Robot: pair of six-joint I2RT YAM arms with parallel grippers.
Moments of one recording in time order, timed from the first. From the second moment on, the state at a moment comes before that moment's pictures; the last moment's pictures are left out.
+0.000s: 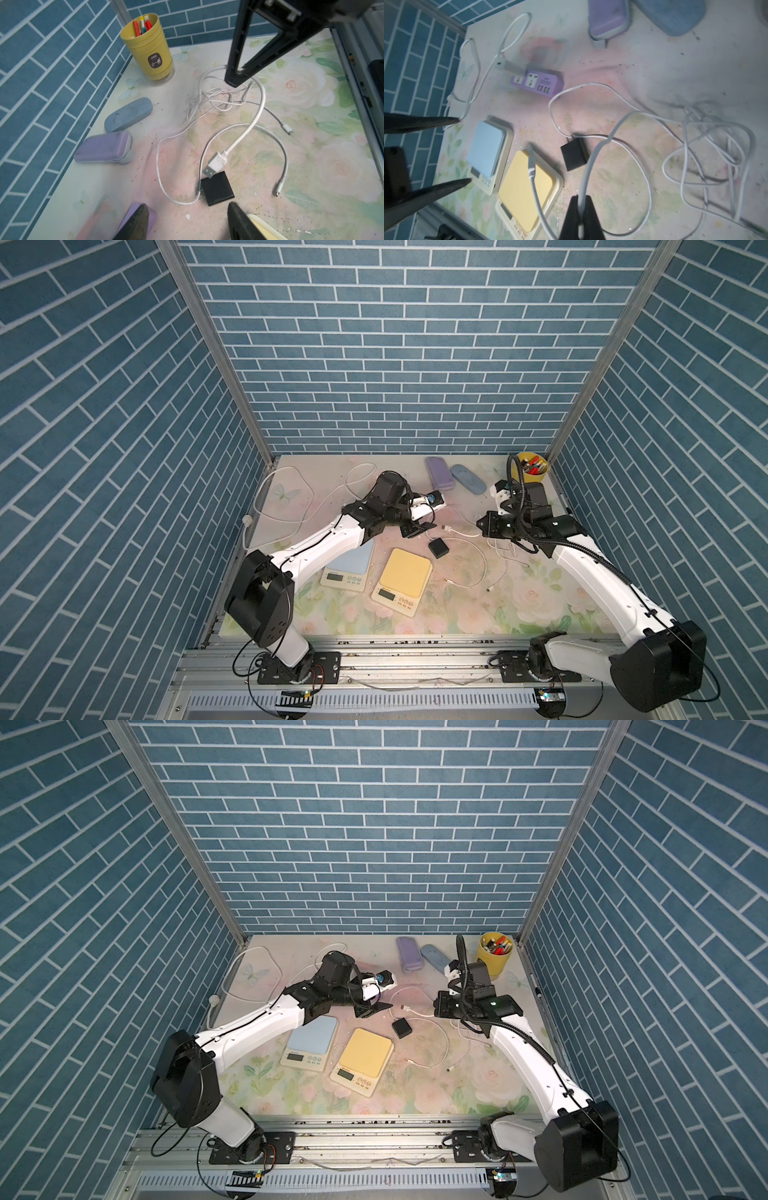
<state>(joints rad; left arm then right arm) -0.66 1.60 1.26 -0.28 0.44 0.62 0.35 1.21 1.07 -0.69 -0.35 0.29</state>
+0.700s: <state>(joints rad) -0.65 1.47 1.14 -0.32 0.62 0.74 0.35 1.22 1.17 -0.72 -0.64 0.07</state>
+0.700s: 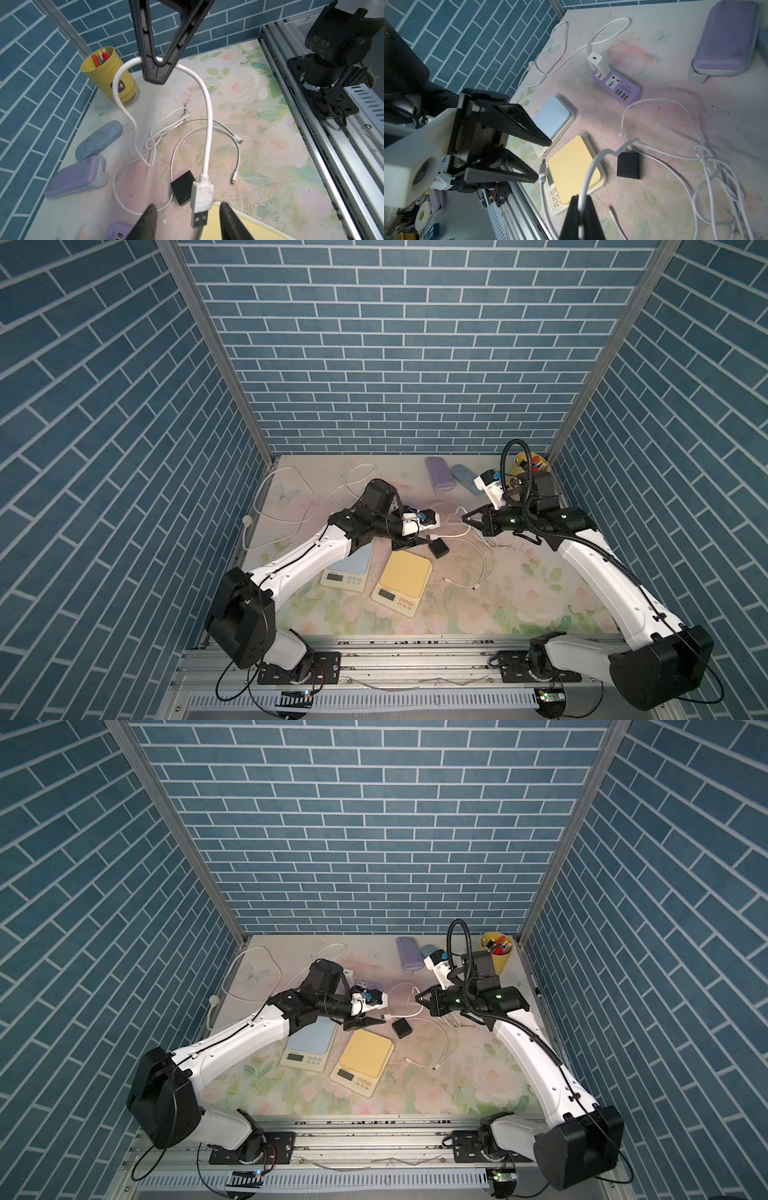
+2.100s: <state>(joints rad) -0.66 1.53 1.16 -0.36 0.59 0.71 0.34 1.25 1.17 -0.64 -0.52 0.20</state>
